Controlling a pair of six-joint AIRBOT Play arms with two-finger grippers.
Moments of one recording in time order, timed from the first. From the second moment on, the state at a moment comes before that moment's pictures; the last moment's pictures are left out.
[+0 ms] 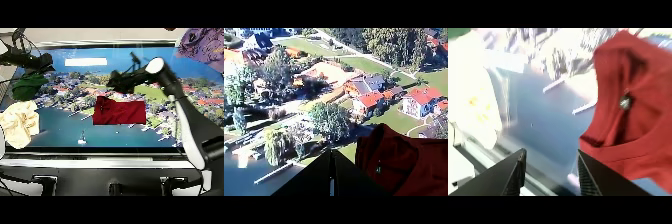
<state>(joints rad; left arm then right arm) -0.01 -1.67 2.04 1.27 -1.40 -1.76 0.29 -1.68 1.75 -0.80 1.17 1.79</state>
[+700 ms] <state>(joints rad) -0.01 -1.67 2.04 1.27 -1.40 -1.76 -0.25 -1.66 1.29 -0.72 1.32 1.37</state>
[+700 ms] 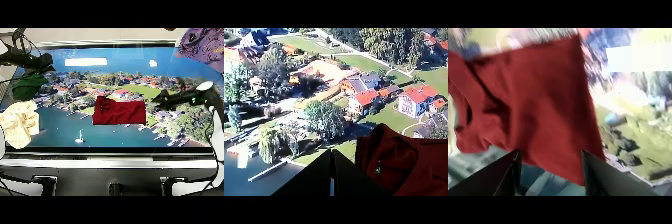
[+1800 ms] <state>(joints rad) -0.01 -1.67 2.01 1.27 -1.38 -1.76 -0.18 -1.79 1.15 -0.53 1.13 1.13</state>
